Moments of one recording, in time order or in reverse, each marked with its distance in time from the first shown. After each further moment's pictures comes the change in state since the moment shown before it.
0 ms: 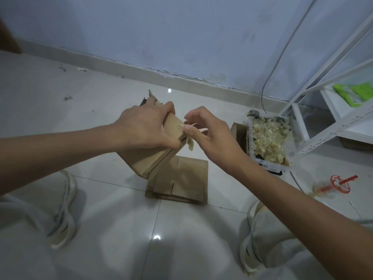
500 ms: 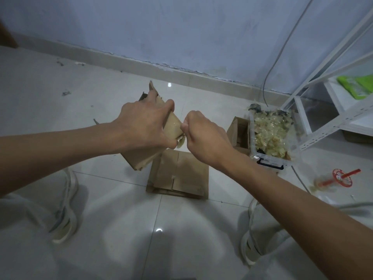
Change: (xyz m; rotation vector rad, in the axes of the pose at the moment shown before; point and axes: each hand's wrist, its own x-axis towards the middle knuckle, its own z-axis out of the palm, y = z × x) left_hand 0.002 -0.001 0.017 0.209 0.122 0.053; right_hand 0.010 -0.003 0.022 -0.663 -0.111 -0.033
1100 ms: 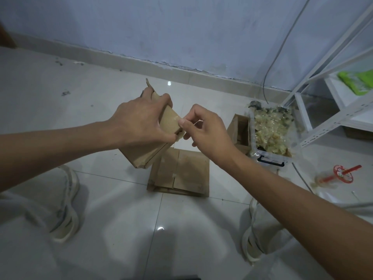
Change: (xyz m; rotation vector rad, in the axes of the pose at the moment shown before) left_hand 0.000 -0.011 0.001 -0.169 -0.013 0.003; right_hand -0.006 0.005 0.004 0.752 0.131 0.154
